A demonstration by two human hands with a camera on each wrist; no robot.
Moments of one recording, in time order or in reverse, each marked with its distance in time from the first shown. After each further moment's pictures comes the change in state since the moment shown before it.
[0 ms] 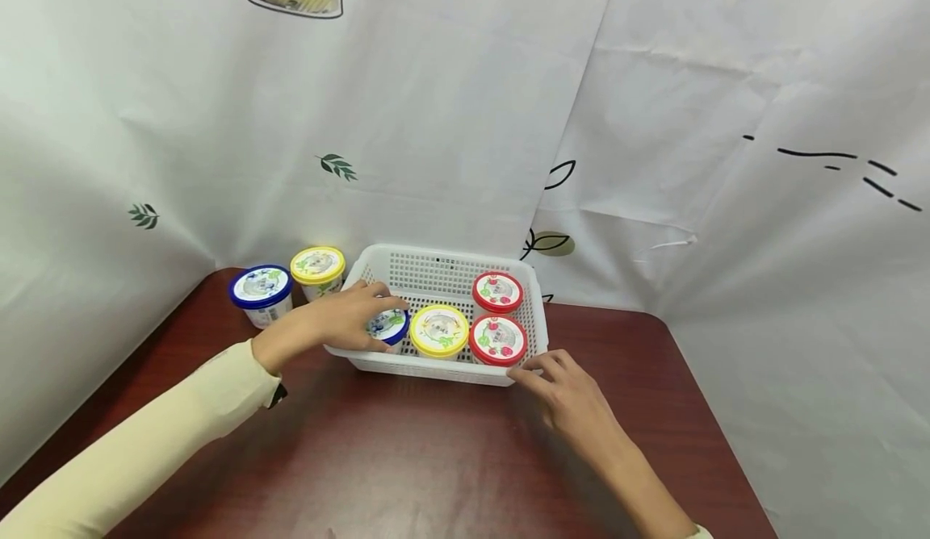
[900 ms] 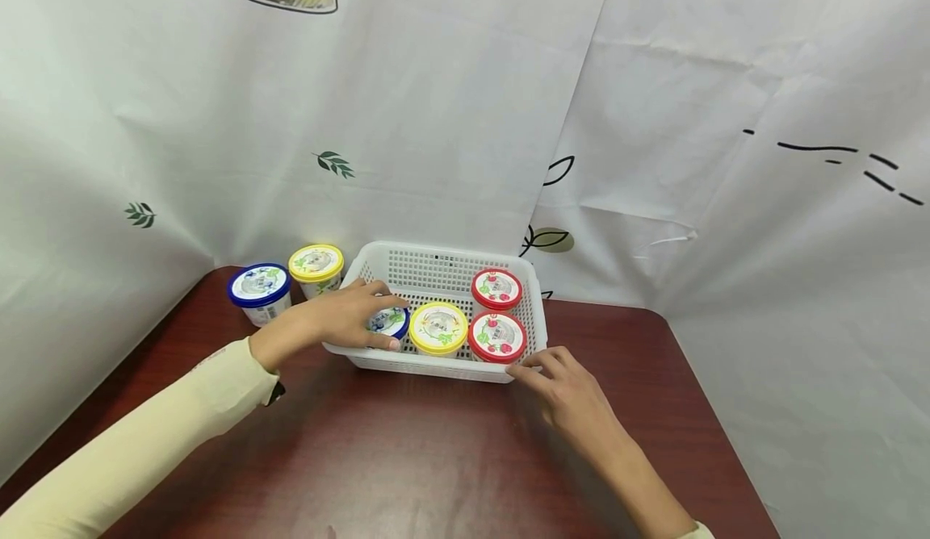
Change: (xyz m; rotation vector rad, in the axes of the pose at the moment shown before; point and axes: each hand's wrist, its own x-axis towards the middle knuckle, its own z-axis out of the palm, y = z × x) left_hand 0.001 0.002 -0.004 -0.007 -0.046 -0.023; right_hand 0.000 0.002 0.001 0.006 0.017 -0.014
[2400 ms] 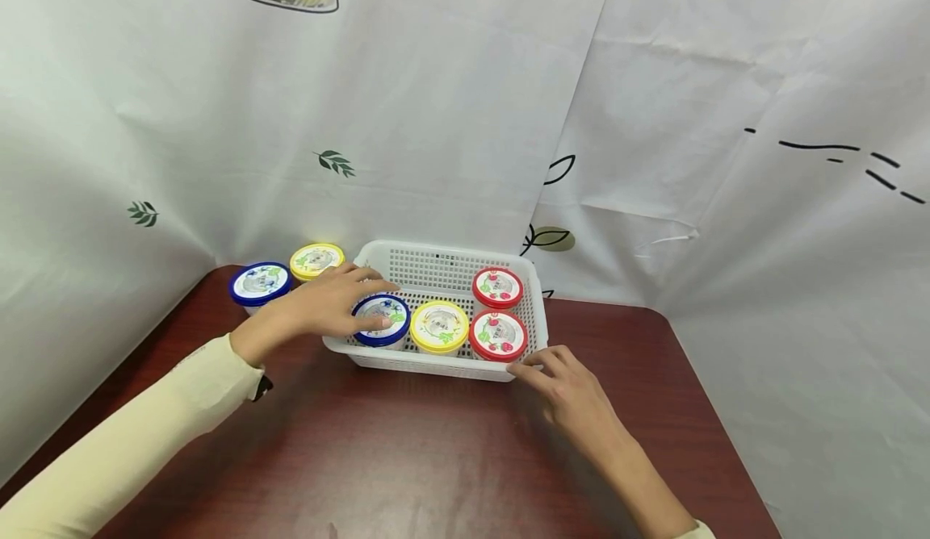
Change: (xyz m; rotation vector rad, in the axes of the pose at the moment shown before) left_hand -0.010 -0.024 -0.007 0.029 0.177 0.079; right_hand 0.000 -0.001 -0.002 0.007 -0.021 0.024
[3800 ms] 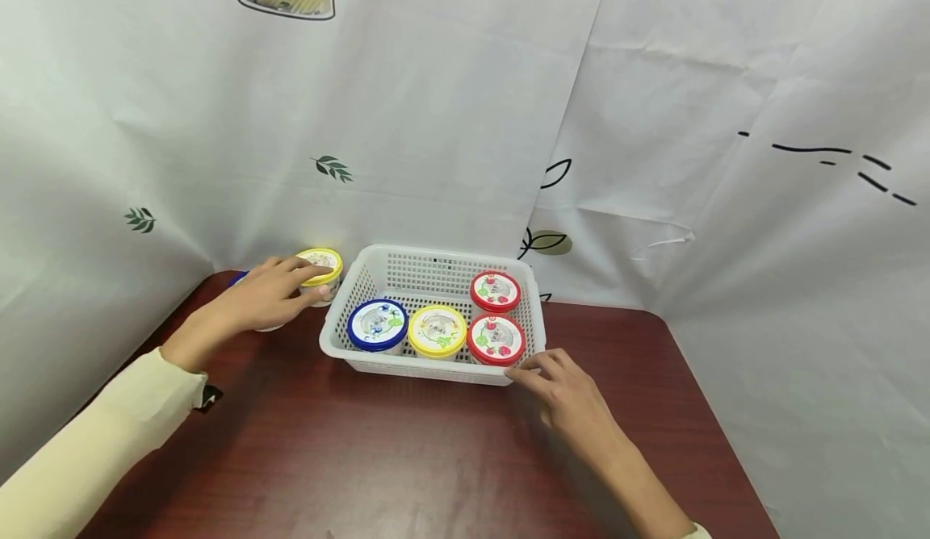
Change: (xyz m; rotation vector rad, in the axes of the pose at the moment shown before) left_hand -0.046 -0.065 -0.010 -0.052 0.125 -0.211; right_hand 0.000 -0.001 -0.001 0.018 -0.003 0.013
